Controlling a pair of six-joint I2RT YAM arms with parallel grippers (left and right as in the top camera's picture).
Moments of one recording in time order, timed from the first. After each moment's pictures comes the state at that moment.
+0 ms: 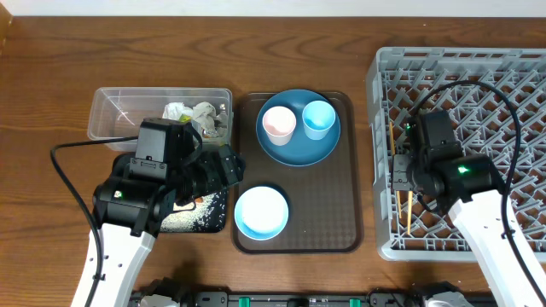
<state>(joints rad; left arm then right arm) -0.21 1.06 1.03 -0.99 0.34 -0.62 0.23 1.23 1.02 -1.01 0.18 0.27</state>
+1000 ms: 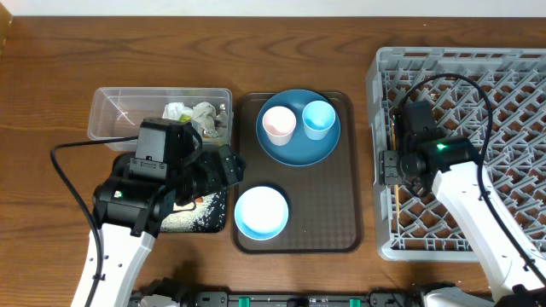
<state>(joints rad) -0.21 1.06 1.03 -0.99 0.34 -0.62 0.23 1.40 1.02 -0.96 0.18 0.25</state>
